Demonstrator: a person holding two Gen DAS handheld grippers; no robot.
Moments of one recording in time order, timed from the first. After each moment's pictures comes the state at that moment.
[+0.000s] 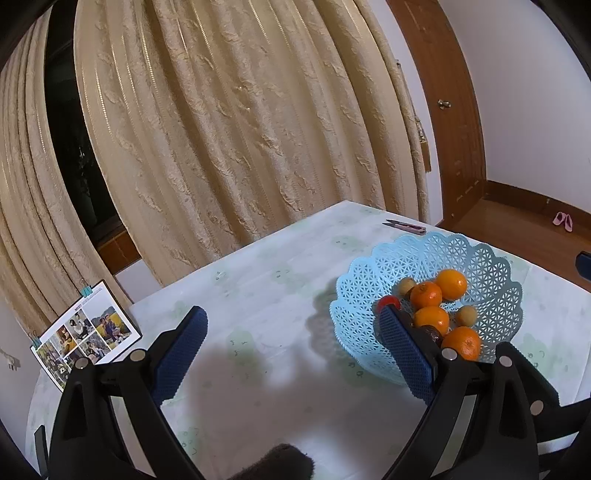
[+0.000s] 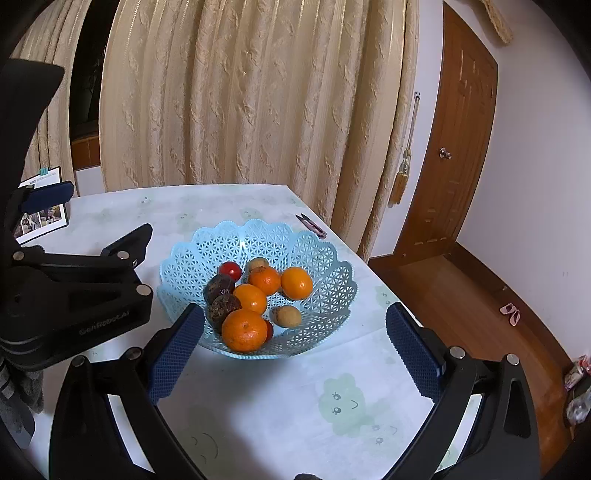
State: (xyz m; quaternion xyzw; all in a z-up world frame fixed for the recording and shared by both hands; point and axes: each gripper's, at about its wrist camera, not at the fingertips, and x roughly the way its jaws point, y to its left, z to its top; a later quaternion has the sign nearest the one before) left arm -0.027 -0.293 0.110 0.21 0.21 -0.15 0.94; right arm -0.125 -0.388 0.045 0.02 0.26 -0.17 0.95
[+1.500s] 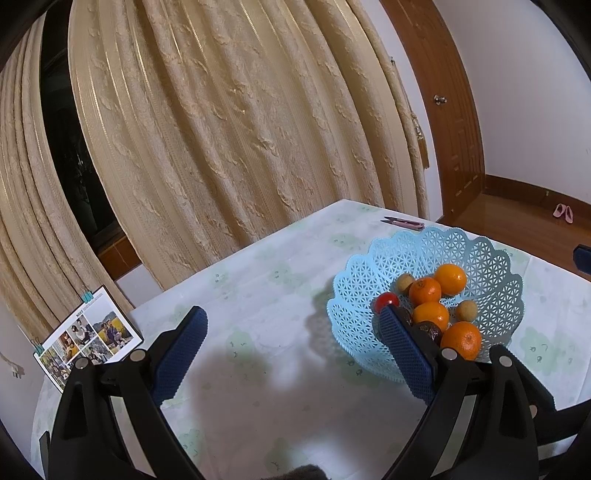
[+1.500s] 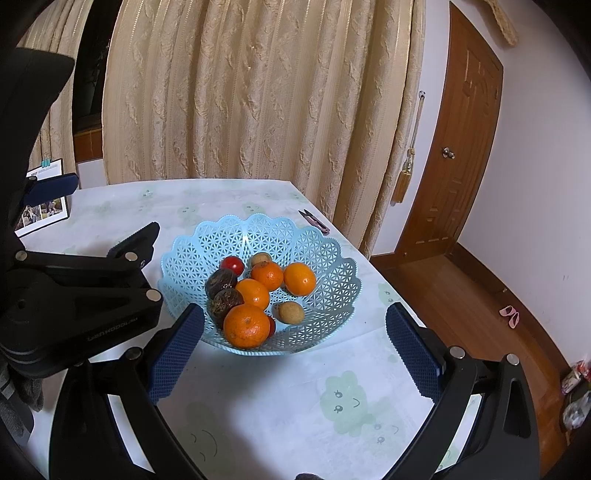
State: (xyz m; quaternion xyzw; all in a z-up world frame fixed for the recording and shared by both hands) left arm -0.031 -0.295 0.105 0.22 0.20 -0.16 0.94; right arm -0.123 -0.386 0.040 0.01 0.26 -0.17 0.95
